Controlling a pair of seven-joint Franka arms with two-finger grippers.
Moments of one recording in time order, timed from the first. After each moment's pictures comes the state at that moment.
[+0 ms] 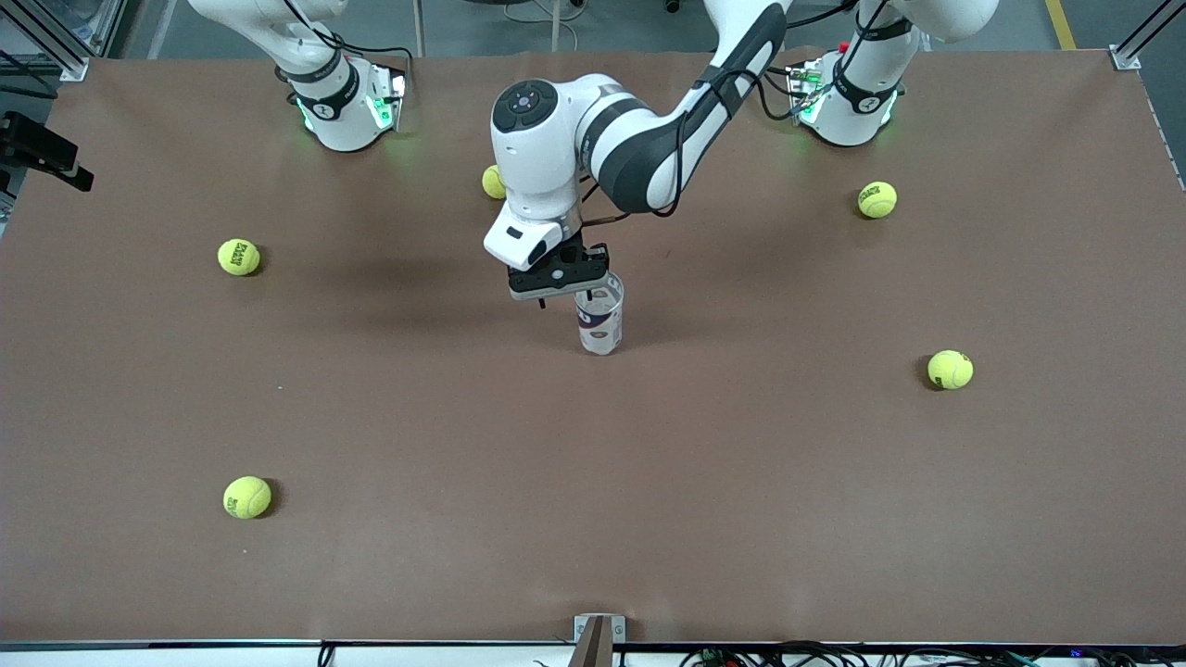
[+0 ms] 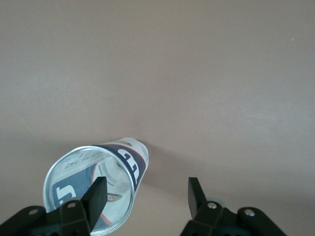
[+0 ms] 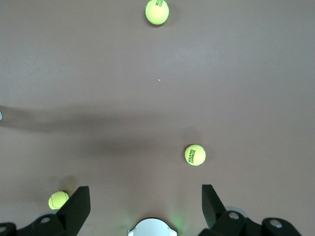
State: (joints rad) left arm -0.96 0.65 0.08 -1.28 0.14 2.02 -1.12; right arm 0.01 -0.10 -0.13 -1.54 0.02 1.38 -0.08
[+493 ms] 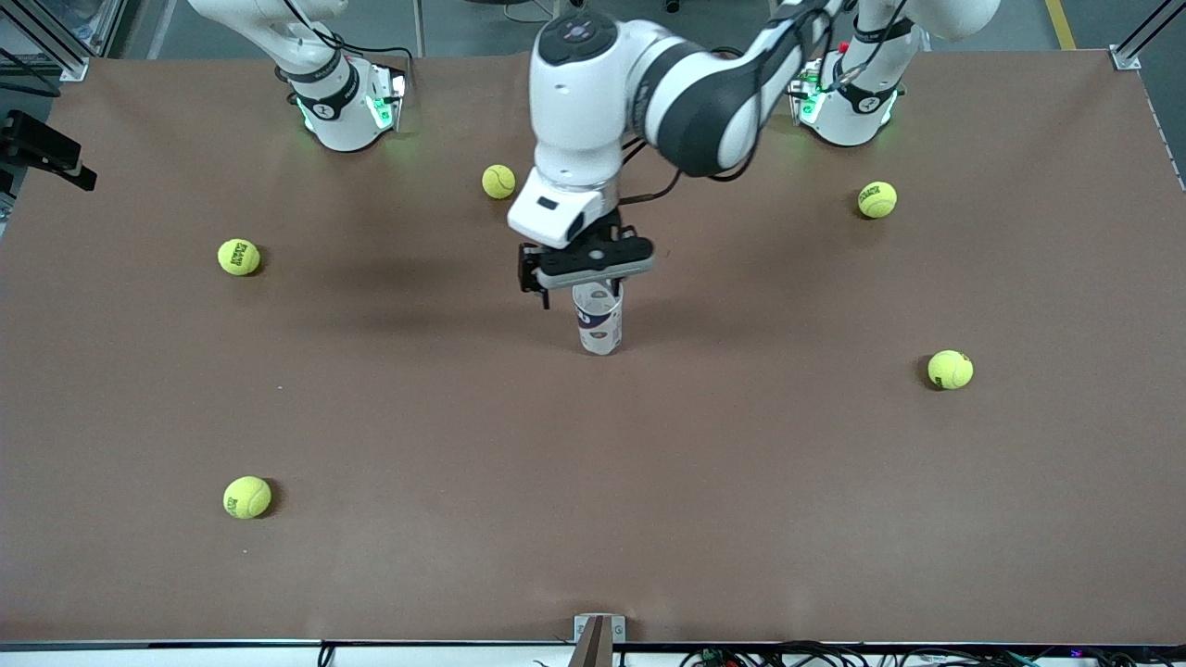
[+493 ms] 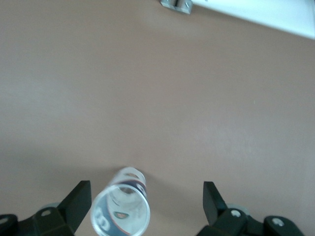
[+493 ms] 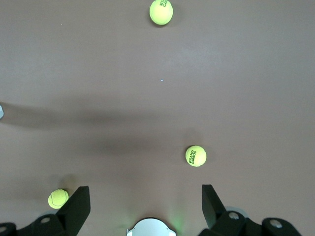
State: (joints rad) left arm -0.87 0.50 0.09 -1.26 0.14 1.99 -1.12; right arm 0.01 -0.10 -0.12 -1.54 0.02 1.38 -0.09
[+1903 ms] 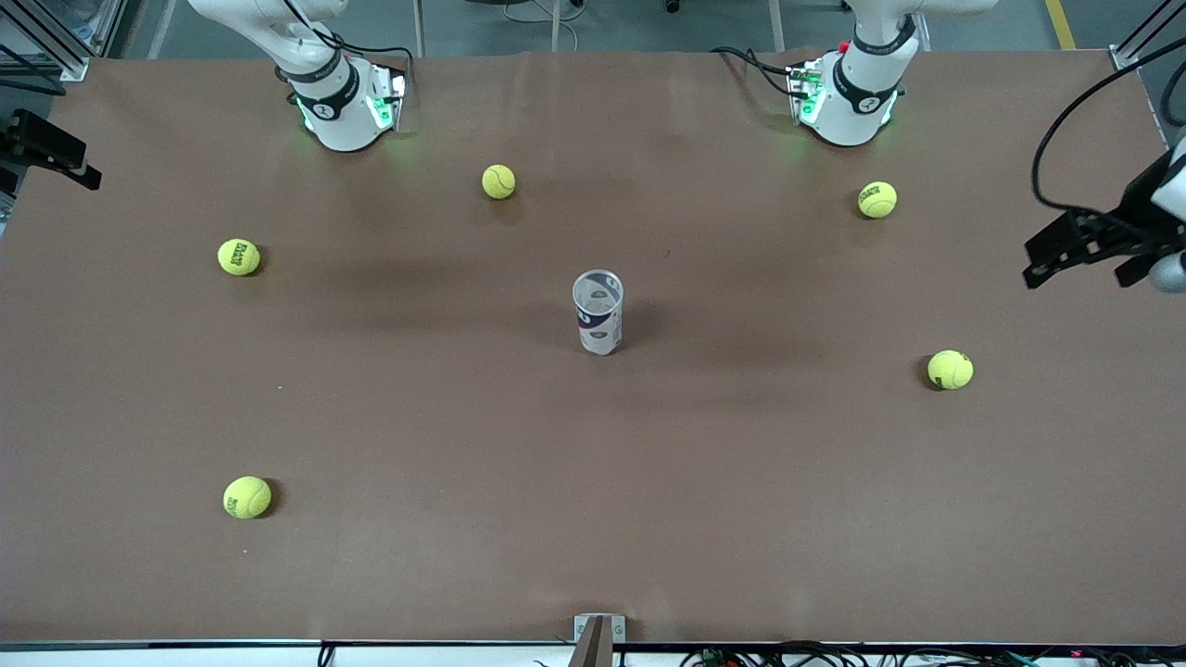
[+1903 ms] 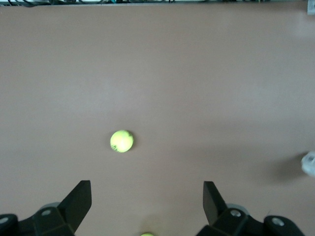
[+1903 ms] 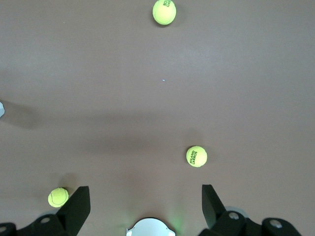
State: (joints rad) left arm -0.12 0.05 0.09 -1.46 0.01 1.61 -0.01; right arm 0.01 -0.10 -0.11 -1.54 0.02 1.37 -0.10
